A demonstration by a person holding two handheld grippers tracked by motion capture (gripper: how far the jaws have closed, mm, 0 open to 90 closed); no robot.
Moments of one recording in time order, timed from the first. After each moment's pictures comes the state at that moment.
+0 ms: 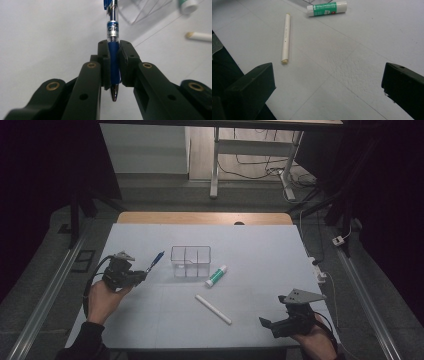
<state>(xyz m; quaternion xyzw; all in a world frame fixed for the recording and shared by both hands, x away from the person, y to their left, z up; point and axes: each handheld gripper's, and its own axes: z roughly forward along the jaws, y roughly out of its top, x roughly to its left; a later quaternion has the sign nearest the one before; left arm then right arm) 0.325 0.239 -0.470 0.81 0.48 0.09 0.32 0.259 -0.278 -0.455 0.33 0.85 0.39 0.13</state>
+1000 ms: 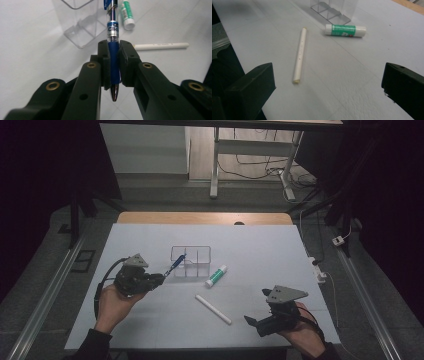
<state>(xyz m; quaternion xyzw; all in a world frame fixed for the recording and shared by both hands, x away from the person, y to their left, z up) 0.298 0.190 -0.443 0.84 0.38 0.08 0.38 0.263 -0.233 -0.444 0.24 0.87 0.40 0.15</state>
